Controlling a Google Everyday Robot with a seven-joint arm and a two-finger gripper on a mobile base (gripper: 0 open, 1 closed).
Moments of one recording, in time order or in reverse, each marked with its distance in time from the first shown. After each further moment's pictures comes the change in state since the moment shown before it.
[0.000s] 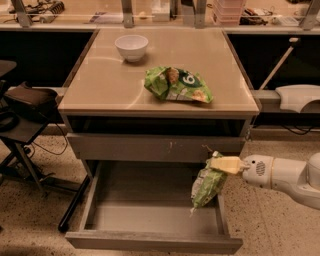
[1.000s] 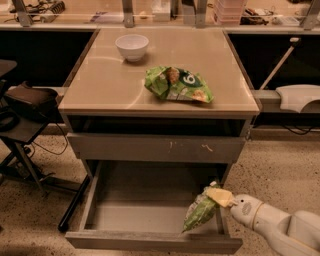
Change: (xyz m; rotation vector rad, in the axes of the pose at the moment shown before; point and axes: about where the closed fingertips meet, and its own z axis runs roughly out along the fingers) arm 0.076 -0.071 0.026 0.075 -0.209 0.164
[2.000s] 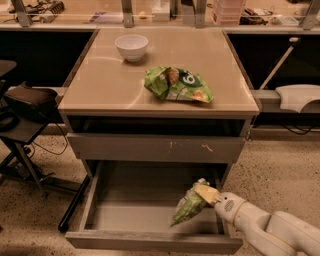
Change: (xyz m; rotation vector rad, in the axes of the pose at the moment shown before) arm 0.005 -0.007 0.041 0.006 -0.079 0.011
